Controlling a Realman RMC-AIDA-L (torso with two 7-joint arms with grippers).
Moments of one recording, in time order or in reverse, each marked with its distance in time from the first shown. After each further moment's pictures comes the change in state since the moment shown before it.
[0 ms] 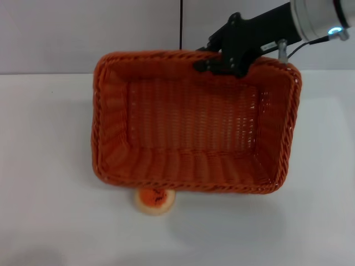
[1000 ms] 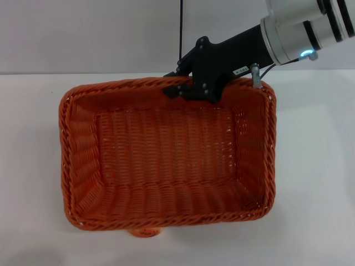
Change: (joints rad) left arm -0.044 0.001 0.008 0.048 0.002 -0.027 0.000; right arm -0.001 0.058 -0.046 0.032 0.067 -0.020 -0.065
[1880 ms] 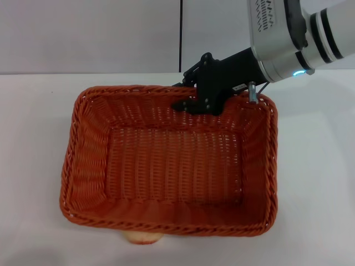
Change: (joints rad) left arm -0.008 0.001 0.008 -0.001 0.000 -0.002 0.000; right arm -0.059 0.018 -0.130 -0.010 0.005 0.152 -0.034
